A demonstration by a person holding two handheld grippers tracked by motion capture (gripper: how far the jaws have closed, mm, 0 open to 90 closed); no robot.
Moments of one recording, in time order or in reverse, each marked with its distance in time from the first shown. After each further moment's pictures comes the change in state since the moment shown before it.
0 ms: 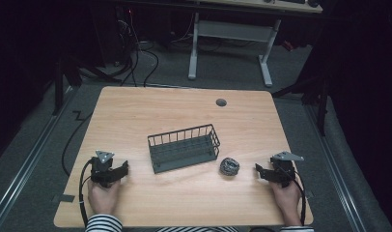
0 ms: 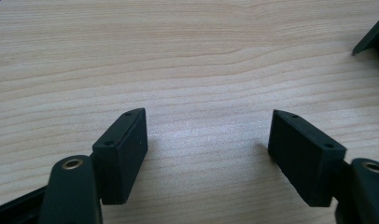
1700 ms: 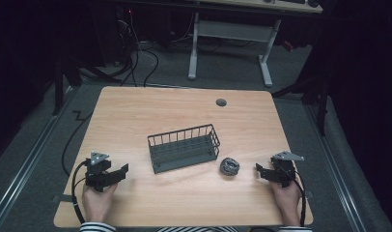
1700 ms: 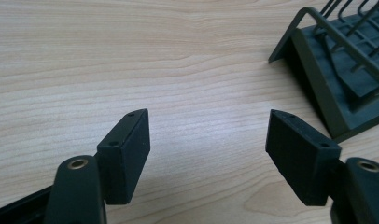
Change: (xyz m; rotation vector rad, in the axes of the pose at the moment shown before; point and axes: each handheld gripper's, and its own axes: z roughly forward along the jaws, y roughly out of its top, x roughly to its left) left arm -0.001 0.009 -0.041 0.015 -0.151 -0.044; right arm -0.001 0.000 0.000 0.000 -0.010 0.011
